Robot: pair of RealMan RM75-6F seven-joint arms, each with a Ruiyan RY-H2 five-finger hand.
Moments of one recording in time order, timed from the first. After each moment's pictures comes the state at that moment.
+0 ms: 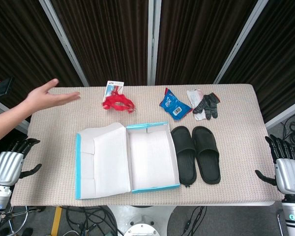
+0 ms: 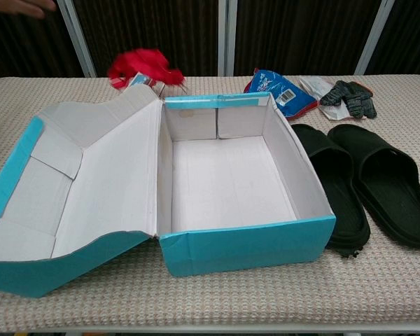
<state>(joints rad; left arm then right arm) -0.16 -1.22 -0.03 -1.41 1.57 1.50 -0.11 0.08 -1.08 0.10 -1.69 -1.44 1.47 0.02</state>
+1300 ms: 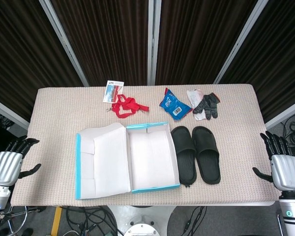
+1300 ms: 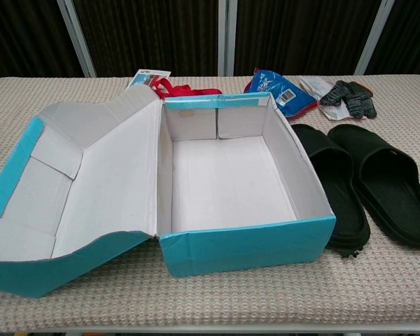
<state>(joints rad) -0.16 -1.22 -0.03 -1.40 1.58 1.51 -0.13 0.11 -1.04 0.11 -1.77 -1.44 1.44 -0.07</state>
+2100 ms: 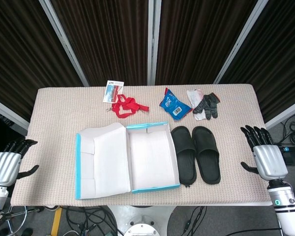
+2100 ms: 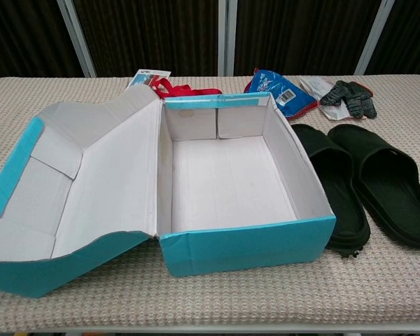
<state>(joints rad) -0.16 -1.18 -0.03 -1.44 1.55 1.46 -0.11 0.24 -0.95 0.15 -1.91 -1.38 1.27 -0.21</state>
